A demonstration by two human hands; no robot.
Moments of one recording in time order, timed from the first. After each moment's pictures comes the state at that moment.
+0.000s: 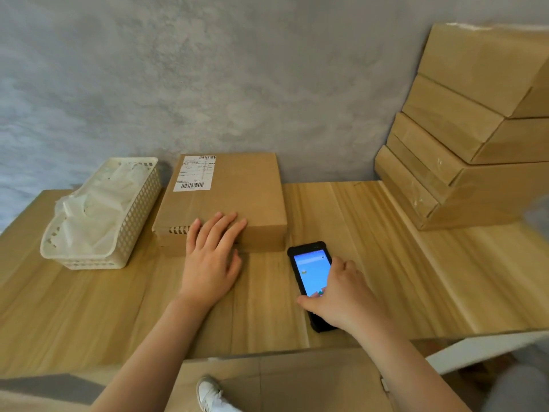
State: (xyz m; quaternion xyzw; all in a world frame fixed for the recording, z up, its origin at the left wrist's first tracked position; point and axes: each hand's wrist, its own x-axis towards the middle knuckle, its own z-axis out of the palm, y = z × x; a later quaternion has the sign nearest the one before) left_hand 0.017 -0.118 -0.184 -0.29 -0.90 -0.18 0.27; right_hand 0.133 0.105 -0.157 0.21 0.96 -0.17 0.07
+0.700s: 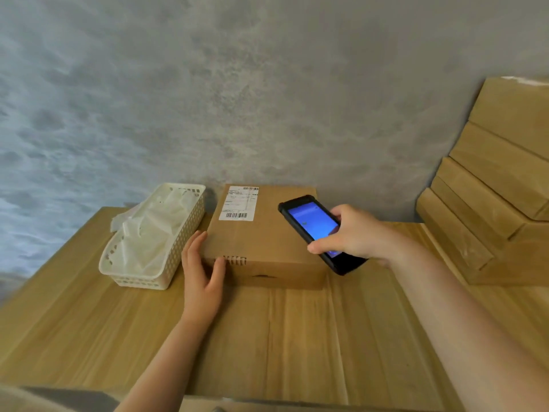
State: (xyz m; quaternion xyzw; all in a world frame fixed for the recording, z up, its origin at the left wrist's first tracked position) left_hand -0.007 -0.175 -0.184 -0.07 -0.81 -0.55 0.22; right_hand 0.017 0.094 -0.026 0.08 0.94 -0.32 0.08
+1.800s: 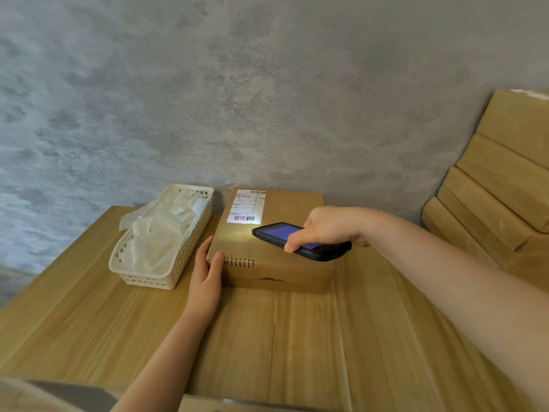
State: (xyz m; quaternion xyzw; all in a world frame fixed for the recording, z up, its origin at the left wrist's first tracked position) left_hand -0.012 -0.178 -0.176 0.02 -0.73 -0.67 0.10; right_hand -0.008 0.050 0.006 0.01 0.94 -0.24 0.23
